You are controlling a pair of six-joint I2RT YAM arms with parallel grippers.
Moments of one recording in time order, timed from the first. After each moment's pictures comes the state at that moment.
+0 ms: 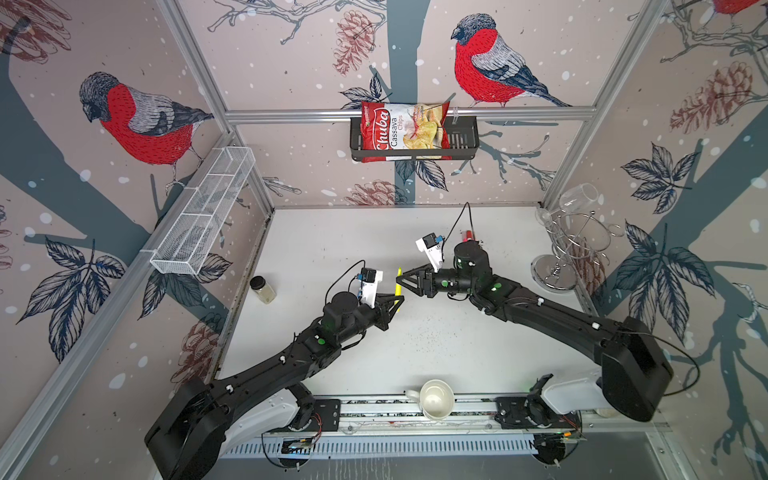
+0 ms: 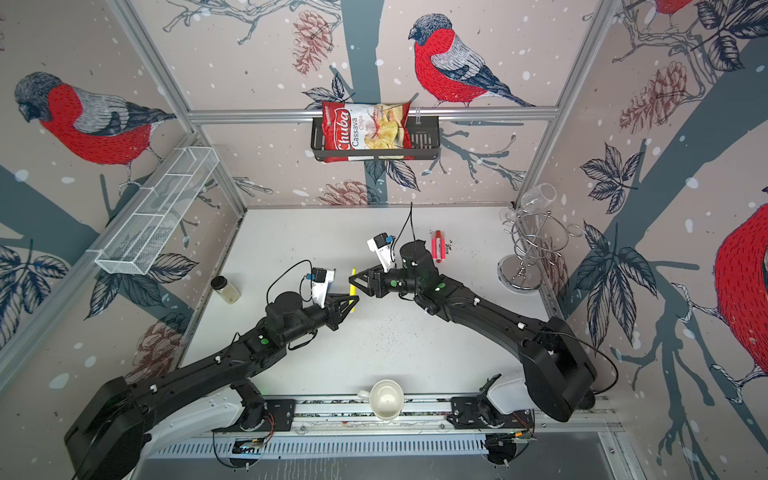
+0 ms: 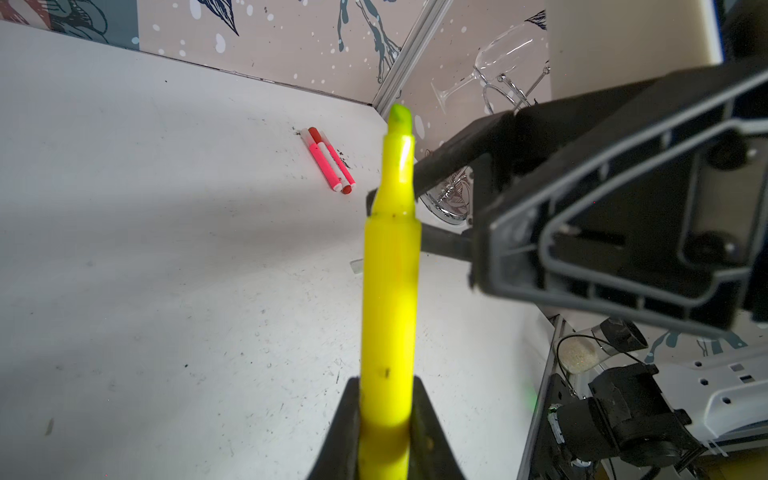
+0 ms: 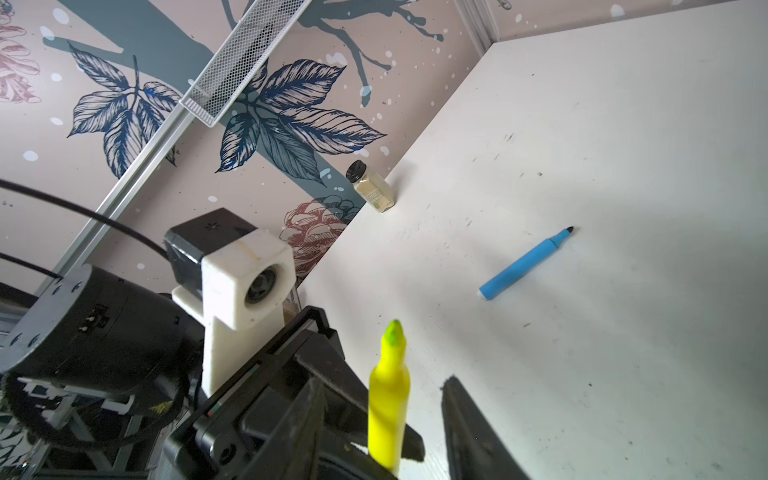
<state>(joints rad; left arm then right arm) -0.73 1.00 0.39 0.38 0.22 -0.53 0.76 1.39 0.91 0.14 -0.57 0.49</state>
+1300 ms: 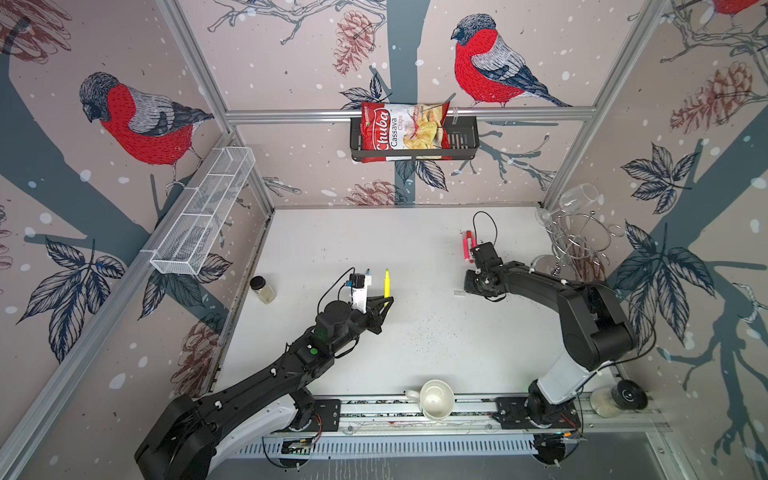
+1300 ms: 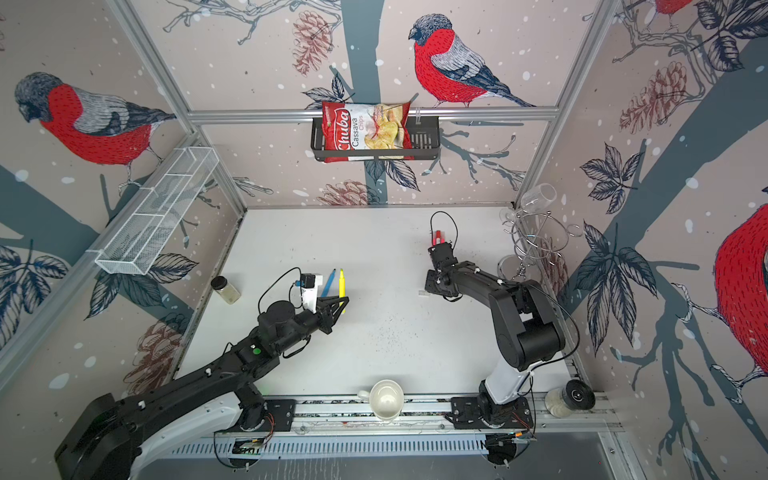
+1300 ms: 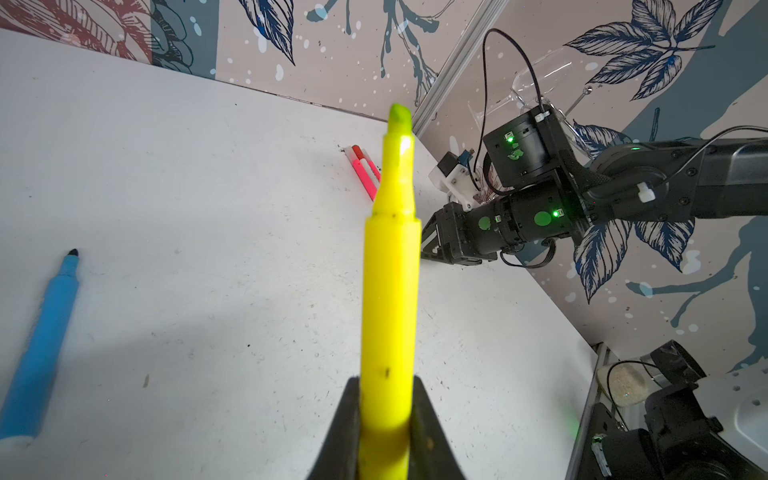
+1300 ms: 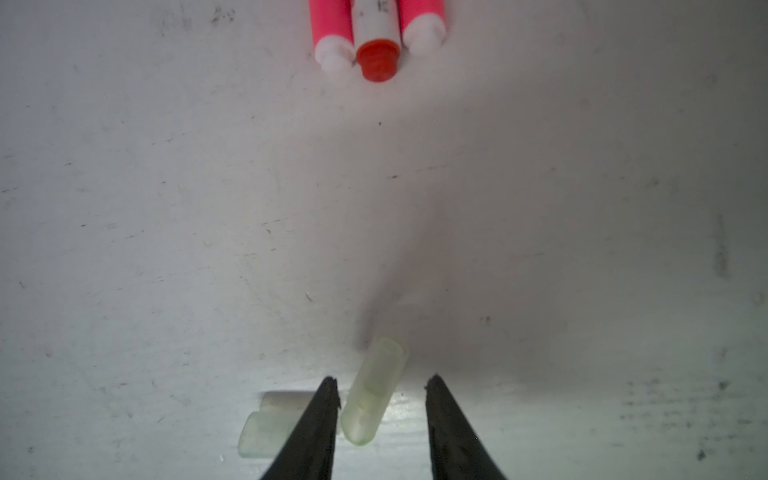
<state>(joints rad) -0.73 0.90 0.32 0.35 0.10 -0.52 0.39 1.70 0.96 -0.40 0.08 0.47</state>
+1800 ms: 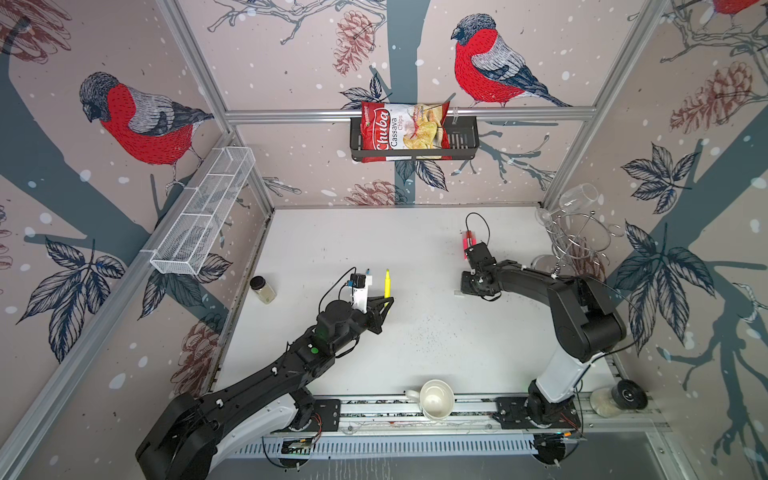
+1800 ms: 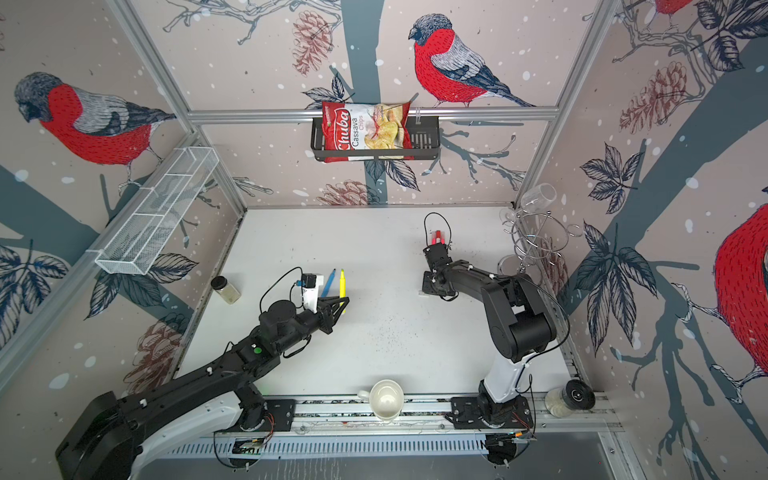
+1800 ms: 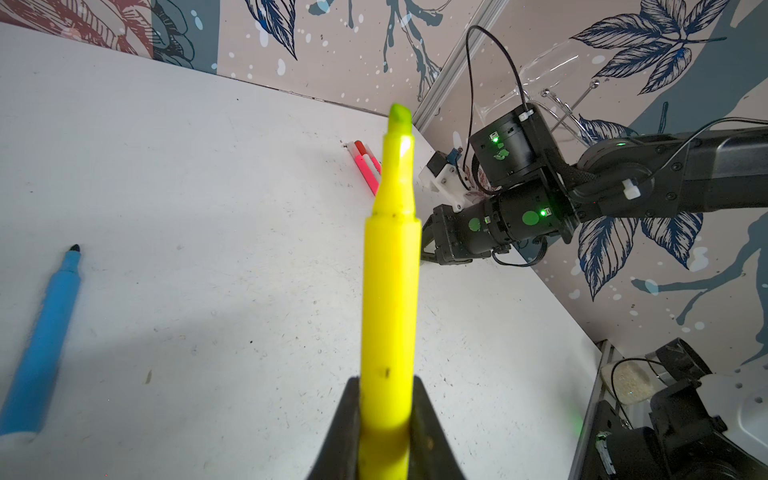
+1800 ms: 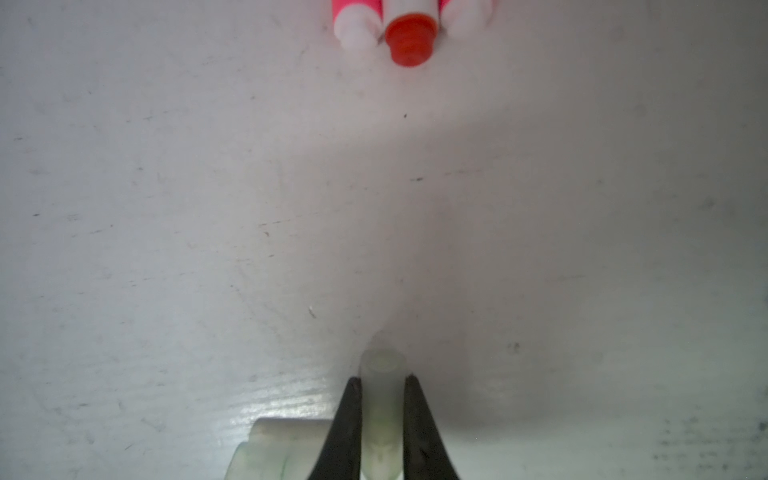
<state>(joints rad) -0.73 0.91 0.32 0.35 0.10 -0.52 0.42 1.76 0.98 -0.40 0.10 0.45</state>
